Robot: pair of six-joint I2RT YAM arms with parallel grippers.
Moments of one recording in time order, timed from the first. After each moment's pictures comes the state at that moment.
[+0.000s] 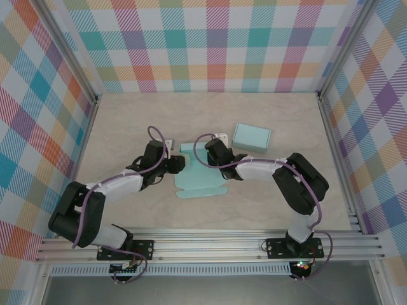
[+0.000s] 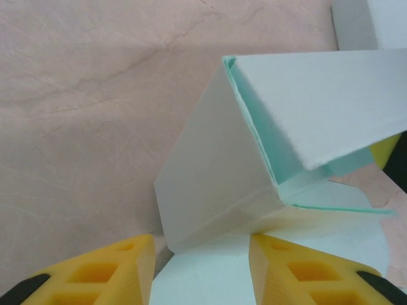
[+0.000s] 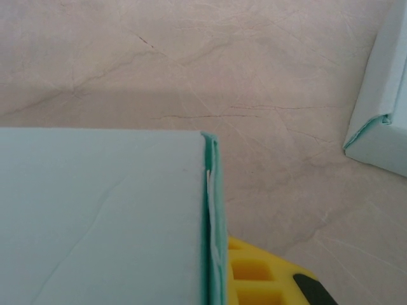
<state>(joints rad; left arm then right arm) -0.44 1.43 0.66 0.05 0.11 -0.37 0.80 1.82 1.02 -0.01 0.40 0.50</state>
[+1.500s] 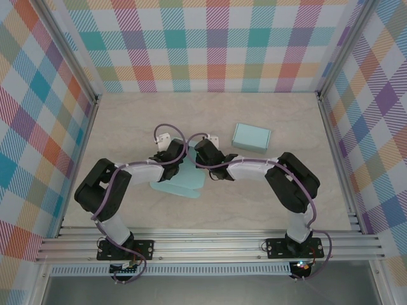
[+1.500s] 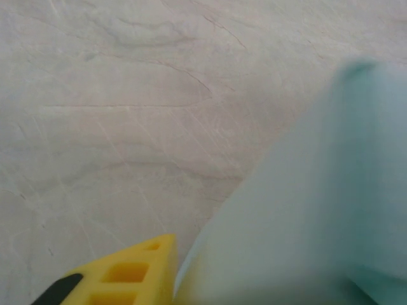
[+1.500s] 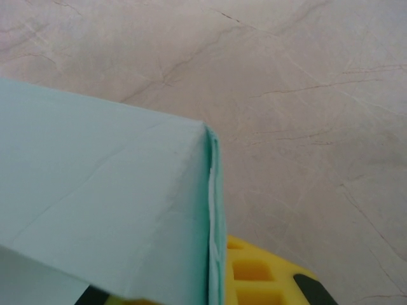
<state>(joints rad) -0.55 1.70 0.82 0.04 -0.62 -0.66 0.87 1.89 1.12 -0.03 0.31 0.71</state>
